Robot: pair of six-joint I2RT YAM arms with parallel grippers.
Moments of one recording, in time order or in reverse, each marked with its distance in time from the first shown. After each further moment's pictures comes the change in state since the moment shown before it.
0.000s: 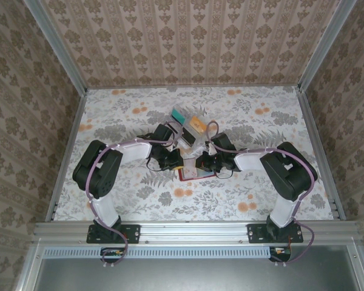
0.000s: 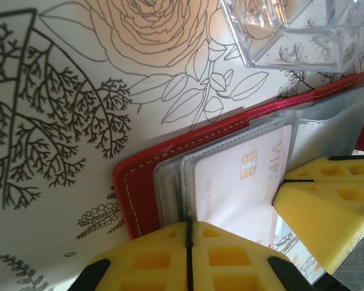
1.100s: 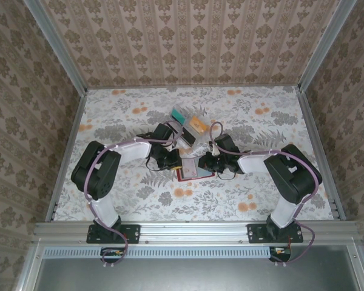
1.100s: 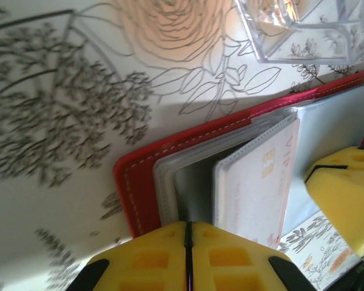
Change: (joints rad) left arm 0.001 -0.033 0.016 -0.076 -0.052 0.030; right arm -0.024 -0.051 -0.058 0.036 0.042 -0.001
